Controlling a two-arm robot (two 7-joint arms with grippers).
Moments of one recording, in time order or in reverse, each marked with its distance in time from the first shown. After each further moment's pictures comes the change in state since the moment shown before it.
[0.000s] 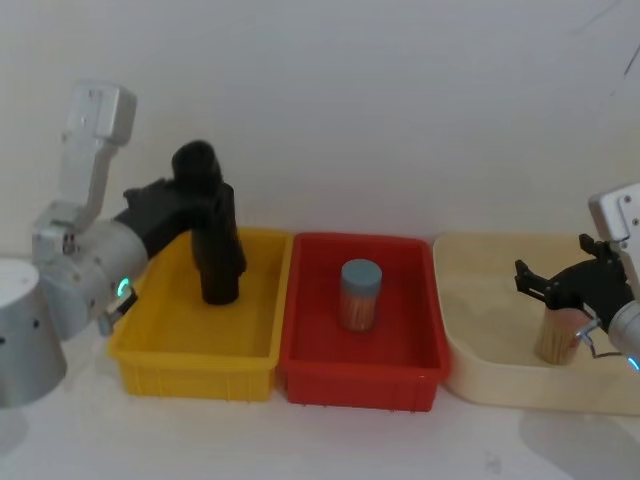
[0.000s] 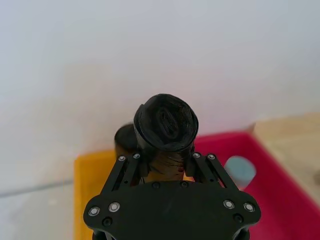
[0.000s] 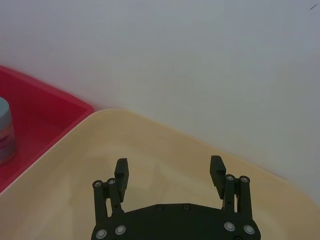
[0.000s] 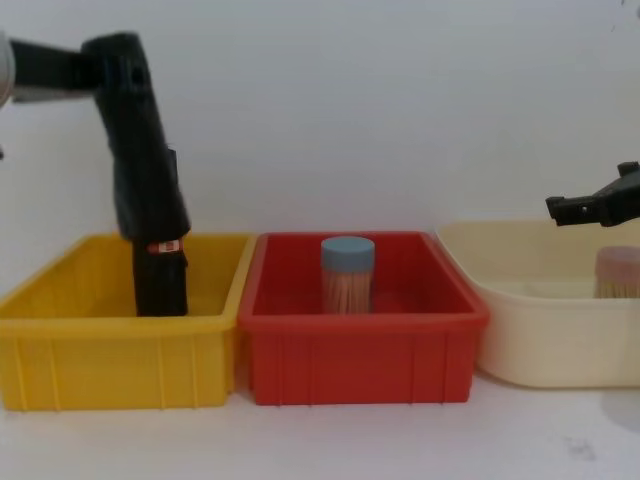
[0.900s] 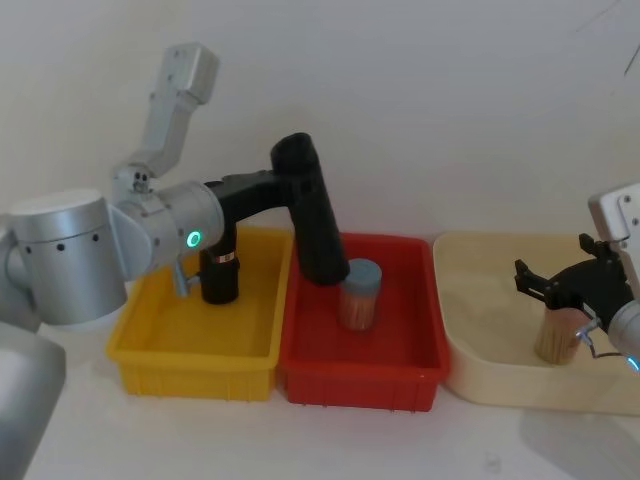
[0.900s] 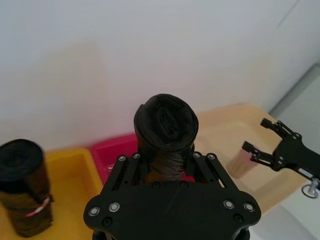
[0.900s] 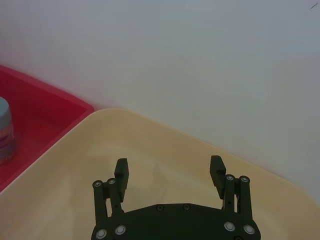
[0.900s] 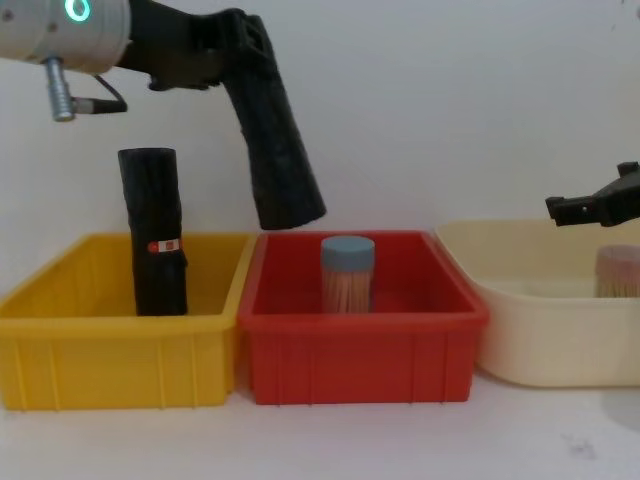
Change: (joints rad) left arm -0.208 -0.092 0.050 0.166 -0.173 0.187 -0.125; right arm 0.000 0.000 0.000 0.000 0.000 0.000 0.000
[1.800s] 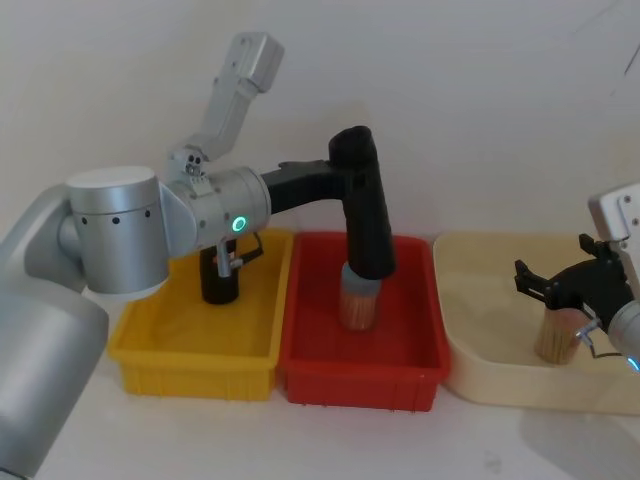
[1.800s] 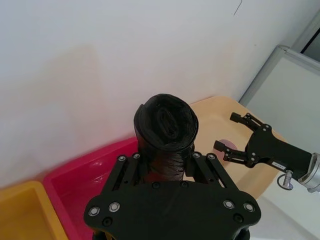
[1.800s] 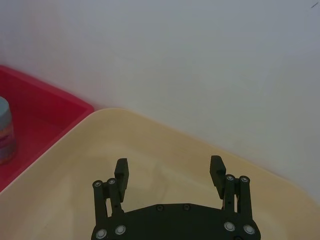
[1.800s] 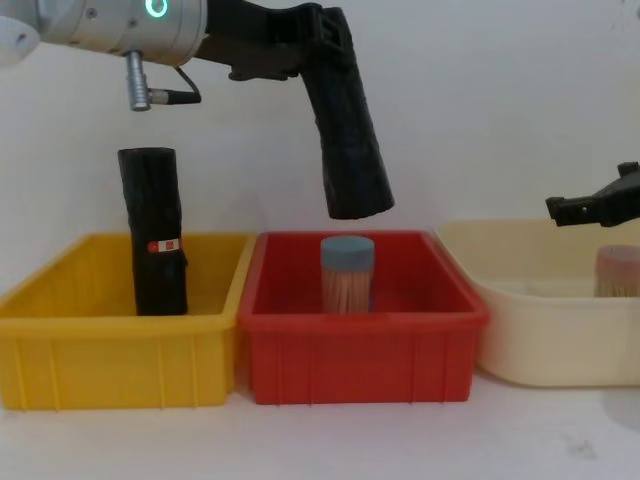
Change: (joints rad) left arm -0.130 0.004 0.123 0.151 -0.002 -0.062 -0.137; right arm 0.000 0.000 0.000 0.000 0.000 0.000 0.001
